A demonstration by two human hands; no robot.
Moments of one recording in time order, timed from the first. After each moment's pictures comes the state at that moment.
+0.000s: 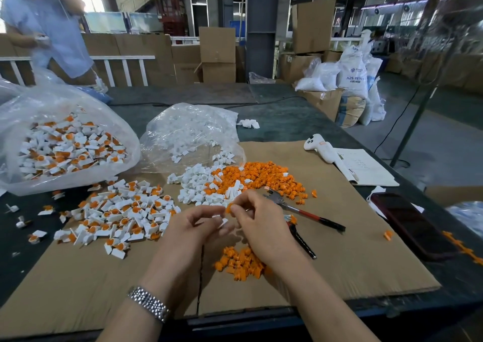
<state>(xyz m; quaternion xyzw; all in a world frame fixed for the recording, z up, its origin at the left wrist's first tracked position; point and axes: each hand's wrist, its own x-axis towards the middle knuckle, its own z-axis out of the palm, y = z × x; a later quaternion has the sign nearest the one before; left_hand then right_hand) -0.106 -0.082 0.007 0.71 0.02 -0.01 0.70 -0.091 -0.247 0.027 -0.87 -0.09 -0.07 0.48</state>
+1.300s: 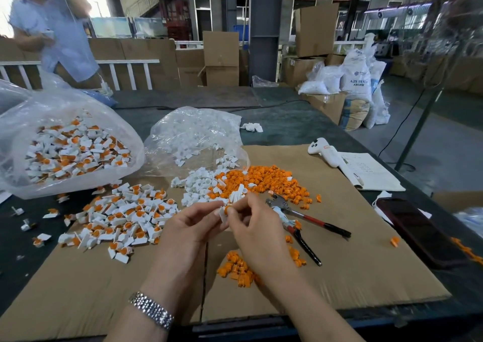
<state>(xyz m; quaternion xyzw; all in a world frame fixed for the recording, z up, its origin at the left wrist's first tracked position) -0.103 -0.086 0.015 0.57 0.04 0.03 0.82 -0.095 -0.227 0.022 -0.86 -0.08 -0.13 0.49</state>
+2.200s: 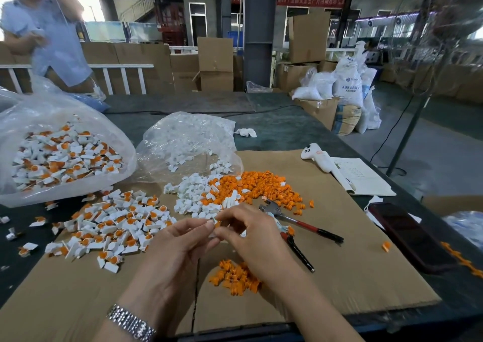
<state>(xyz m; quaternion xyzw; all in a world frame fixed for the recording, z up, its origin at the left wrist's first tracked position) -0.104 -0.078 0.021 0.49 0.11 -0.07 0.86 -0.098 -0.245 0.036 -0.87 -0.19 -0.10 0.44</state>
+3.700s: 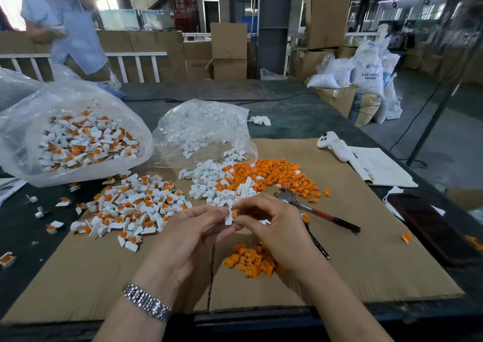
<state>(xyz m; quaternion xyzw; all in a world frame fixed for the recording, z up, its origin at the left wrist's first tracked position) -0.114 -0.075 0.034 0.53 0.13 -0.10 0.83 -0.104 -0.256 0.031 -0.83 -0.19 -0.07 0.53</state>
